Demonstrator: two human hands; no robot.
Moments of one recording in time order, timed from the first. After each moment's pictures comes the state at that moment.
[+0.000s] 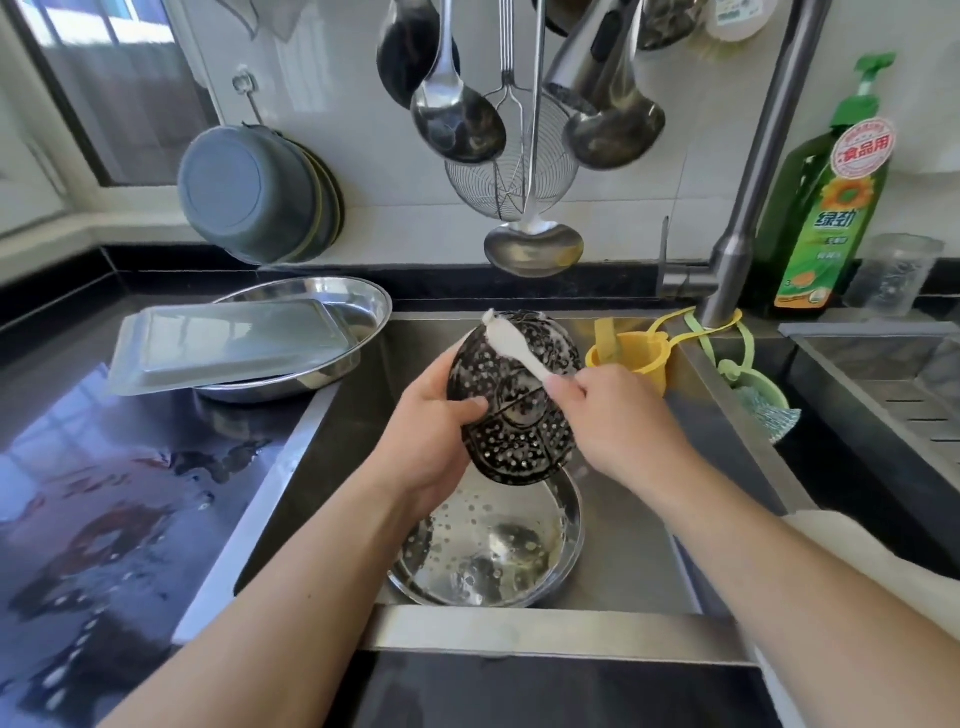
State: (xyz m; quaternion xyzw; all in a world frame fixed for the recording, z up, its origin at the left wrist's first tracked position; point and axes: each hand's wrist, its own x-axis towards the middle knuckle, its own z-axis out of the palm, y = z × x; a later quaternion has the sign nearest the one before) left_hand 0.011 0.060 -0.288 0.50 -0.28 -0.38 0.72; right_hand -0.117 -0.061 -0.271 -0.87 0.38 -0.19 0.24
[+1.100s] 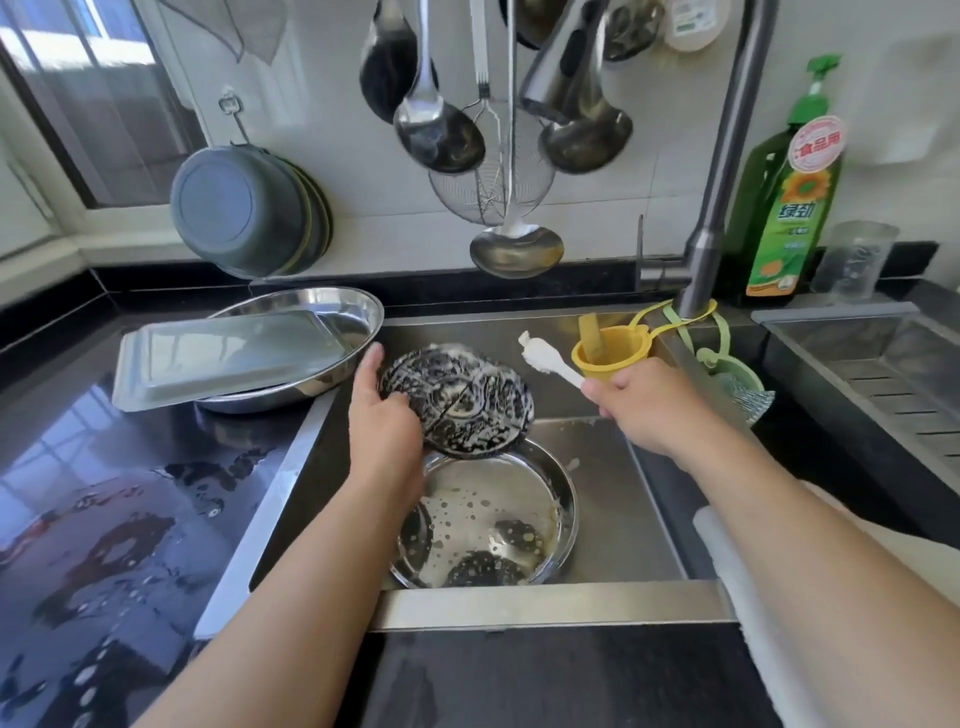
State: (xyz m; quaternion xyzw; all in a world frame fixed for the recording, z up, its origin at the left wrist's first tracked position) left_hand 0.032 0.066 -0.302 0.59 -0.09 -0.22 0.77; right_hand -0.148 -0.093 -0.276 -0.83 0.45 -0.15 0.29
